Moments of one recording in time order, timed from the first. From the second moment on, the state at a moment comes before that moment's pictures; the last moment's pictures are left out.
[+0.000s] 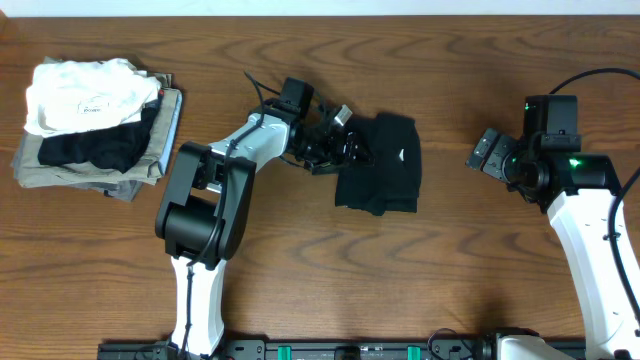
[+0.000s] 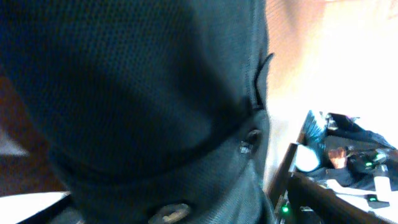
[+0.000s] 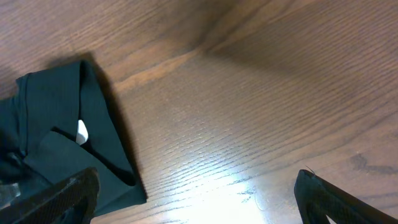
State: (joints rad) left arm -0.36 2.19 1.41 -0.50 0.95 -0.26; right arm -0.01 1.34 1.11 -0.87 0.06 0.49
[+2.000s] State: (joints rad) left arm 0.08 2.20 1.49 -0.12 0.76 -0.20; right arm -0.01 1.34 1.11 -0.88 0.05 0.48
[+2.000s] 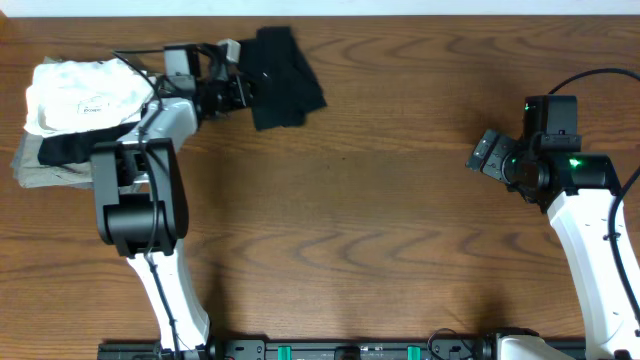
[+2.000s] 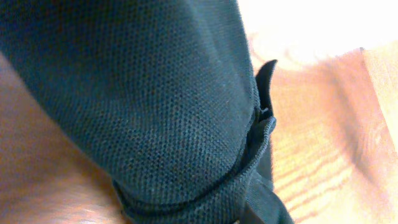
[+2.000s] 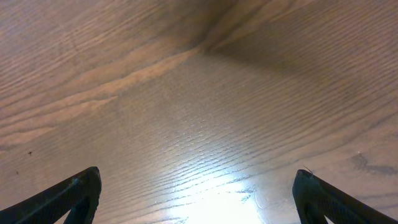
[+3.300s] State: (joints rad) left arm 0.53 1.96 1.60 -0.23 0.68 -0.32; right arm -0.01 1.34 1.11 -0.88 -0.02 0.48
